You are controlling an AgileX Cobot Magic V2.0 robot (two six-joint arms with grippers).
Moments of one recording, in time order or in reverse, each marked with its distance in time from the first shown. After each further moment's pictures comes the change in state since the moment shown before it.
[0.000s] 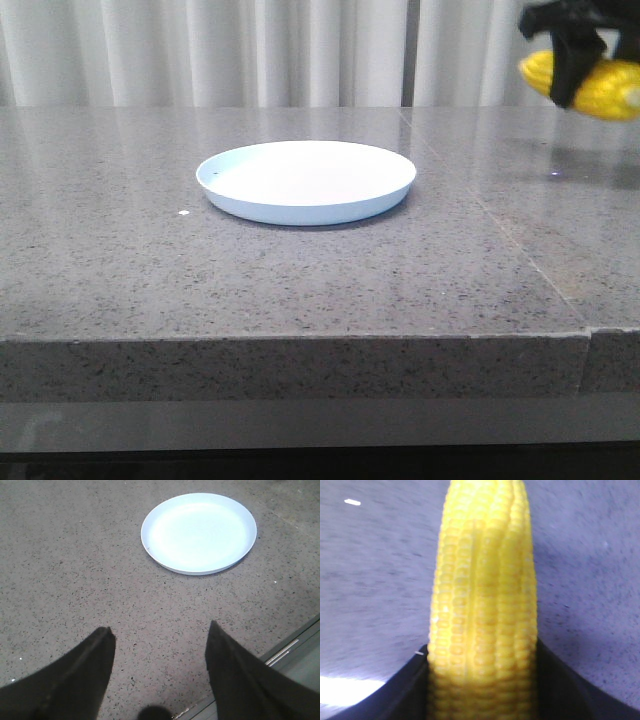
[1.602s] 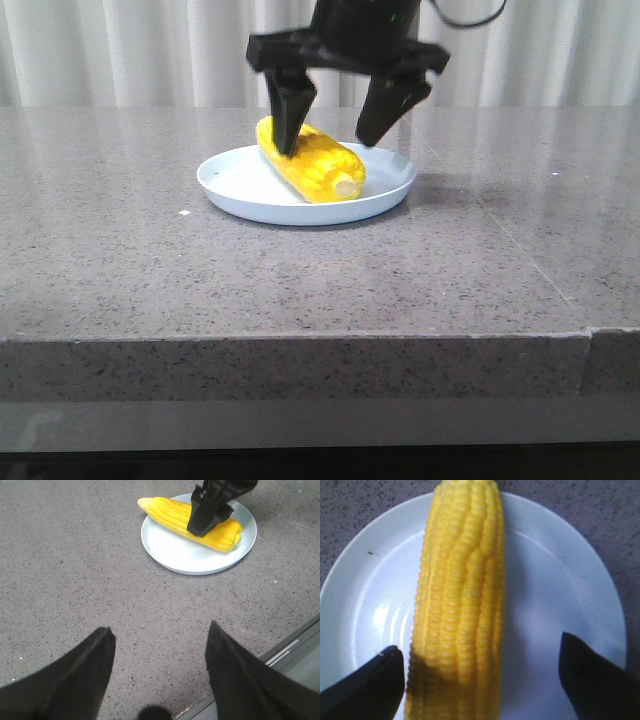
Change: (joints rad) left arm 0.000 0.000 0.000 0.000 0.002 0.000; right arm 0.410 0.169 -0.165 0.145 0.039 0.000
